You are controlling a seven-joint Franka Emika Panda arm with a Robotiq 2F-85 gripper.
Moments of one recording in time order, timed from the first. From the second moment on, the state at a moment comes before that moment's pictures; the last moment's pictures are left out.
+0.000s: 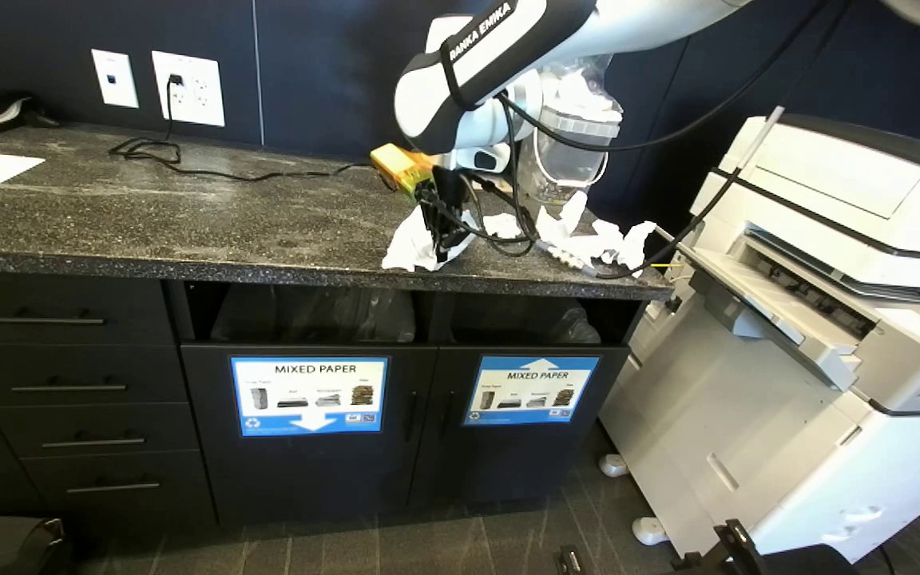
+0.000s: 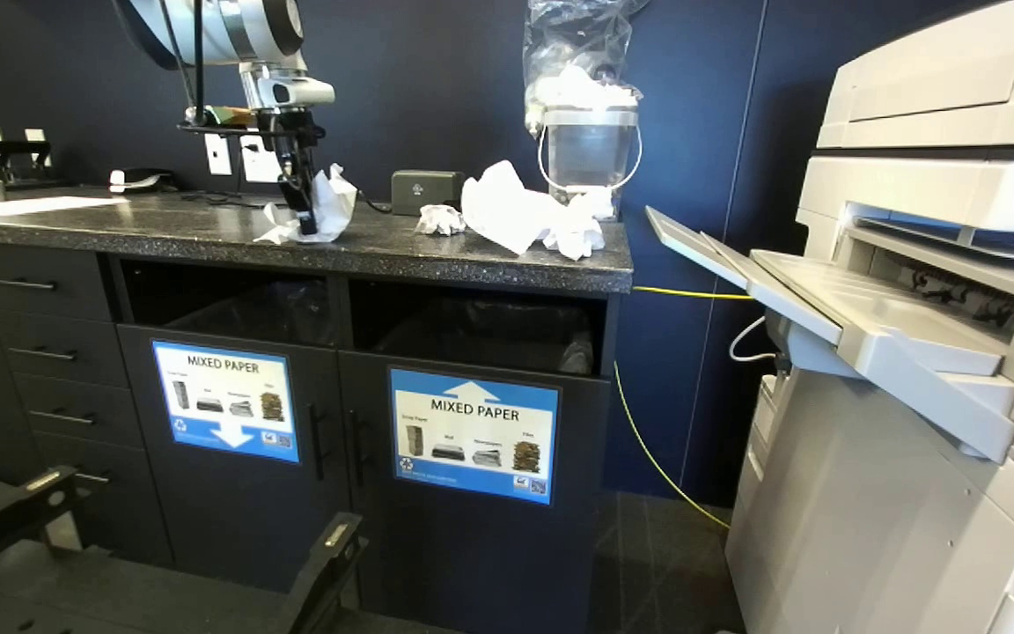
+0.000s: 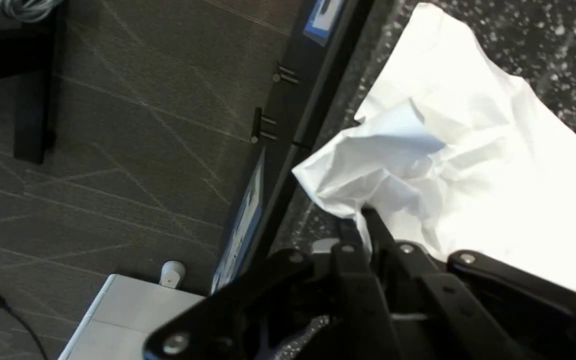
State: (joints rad) arm 0.37 0.60 -0.01 -1.61 -0.16 2.26 1.64
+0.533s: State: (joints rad) arm 0.33 0.38 0.08 -1.98 -0.11 2.28 1.45
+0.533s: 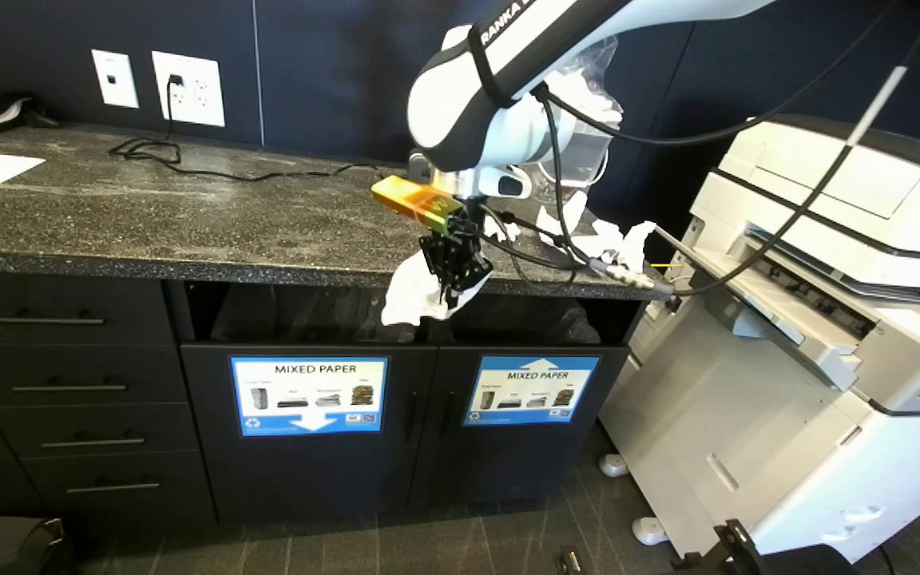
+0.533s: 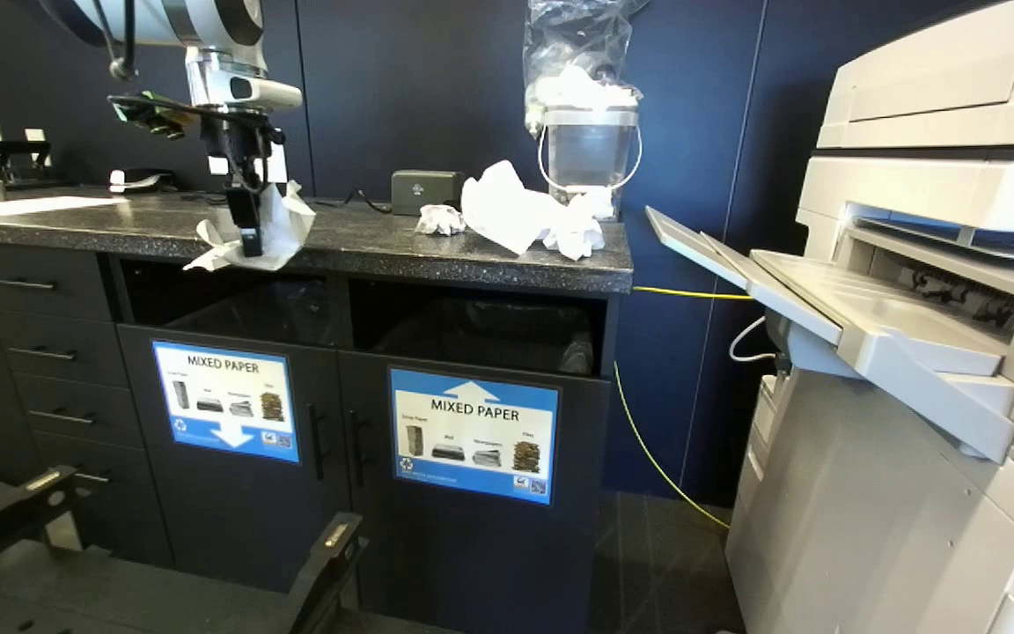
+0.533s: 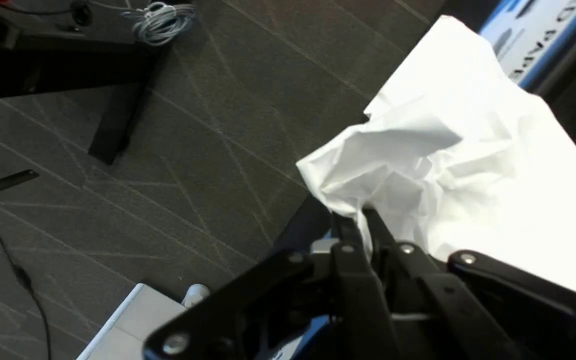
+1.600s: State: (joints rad) arm 0.27 0.11 0.09 -2.78 -0.11 3.14 1.19
